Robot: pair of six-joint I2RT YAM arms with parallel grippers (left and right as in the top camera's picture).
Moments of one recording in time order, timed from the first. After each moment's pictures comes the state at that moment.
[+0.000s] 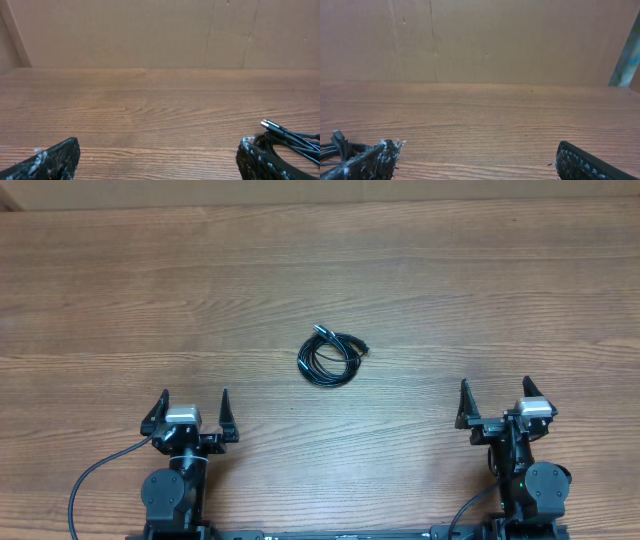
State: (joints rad) left arm -0.01 0.01 0.01 -0.08 -0.02 -0.01; right arm -0.01 0.01 0.02 -0.04 -0.04 -0.01
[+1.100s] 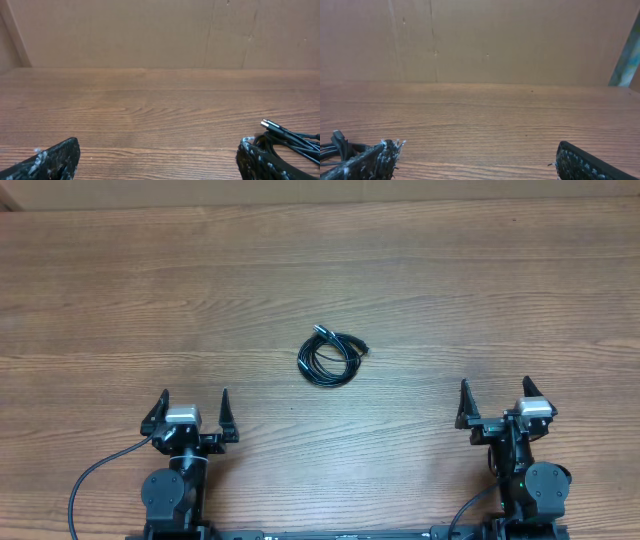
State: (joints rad) left arm -0.01 0.01 0.01 -0.08 -0.02 -0.01; right arm 0.00 0.01 0.02 -0.03 -0.04 -0.01
